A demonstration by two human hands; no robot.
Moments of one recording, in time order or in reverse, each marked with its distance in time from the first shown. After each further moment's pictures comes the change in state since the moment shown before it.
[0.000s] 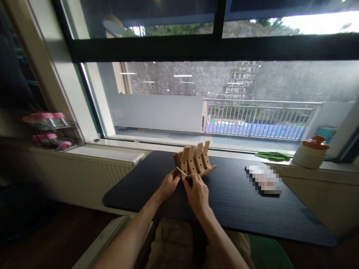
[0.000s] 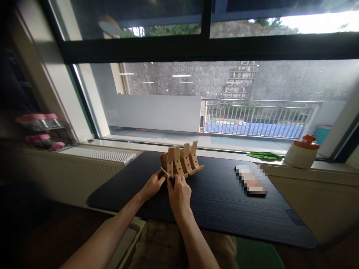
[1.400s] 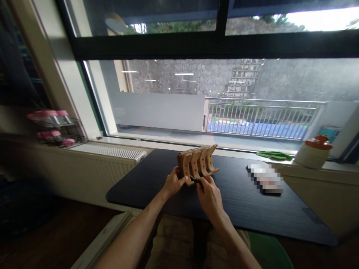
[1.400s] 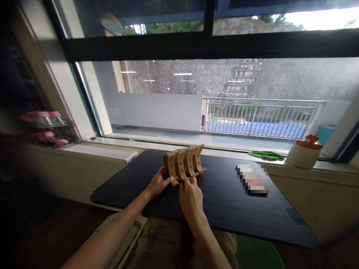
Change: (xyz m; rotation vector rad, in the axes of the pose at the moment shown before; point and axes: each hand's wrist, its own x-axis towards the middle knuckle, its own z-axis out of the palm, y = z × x) left_hand 0.000 -0.017 0.001 0.659 0.104 0.029; right_hand -0.011 0.015 -0.036 -0.105 -0.098 0.013
